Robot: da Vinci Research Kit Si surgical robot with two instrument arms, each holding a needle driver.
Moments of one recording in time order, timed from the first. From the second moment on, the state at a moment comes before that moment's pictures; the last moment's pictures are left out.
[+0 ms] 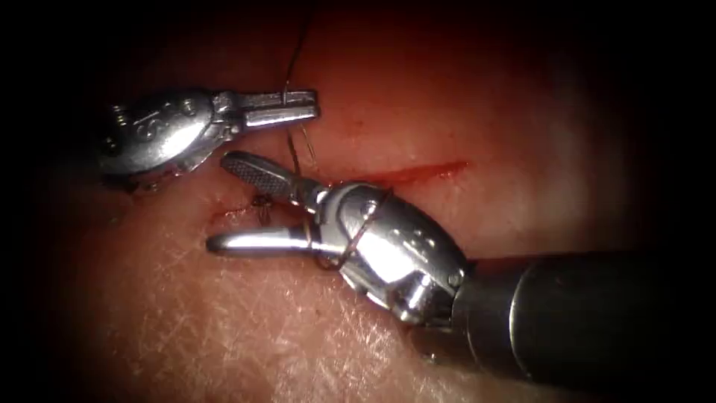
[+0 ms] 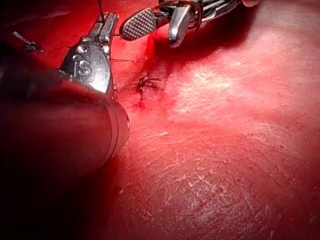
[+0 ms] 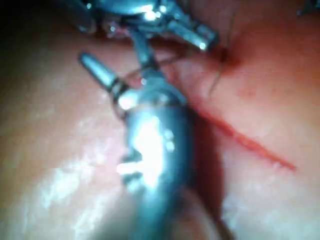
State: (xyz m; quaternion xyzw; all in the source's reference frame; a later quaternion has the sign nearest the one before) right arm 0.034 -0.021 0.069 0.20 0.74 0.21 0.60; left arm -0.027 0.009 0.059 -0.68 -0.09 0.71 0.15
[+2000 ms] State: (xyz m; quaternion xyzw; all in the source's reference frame) right arm 0.033 -0.017 0.074 0.01 0.49 0.46 0.74; left arm -0.028 0.003 0.057 -0.69 -0.07 0.71 0.15
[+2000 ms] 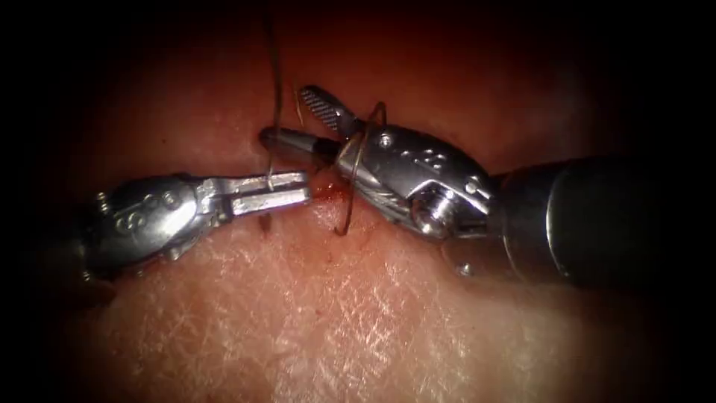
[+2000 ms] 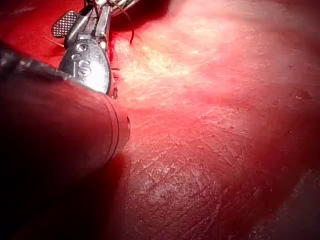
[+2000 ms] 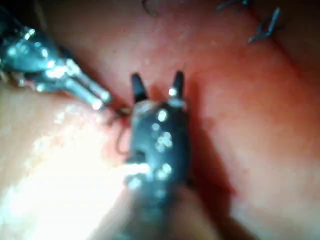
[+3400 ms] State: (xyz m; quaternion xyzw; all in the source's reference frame) right arm 0.032 -0.020 0.073 0.01 0.48 0.43 0.76; left arm -0.021 0.012 0.060 -0.64 -0.07 0.74 0.20
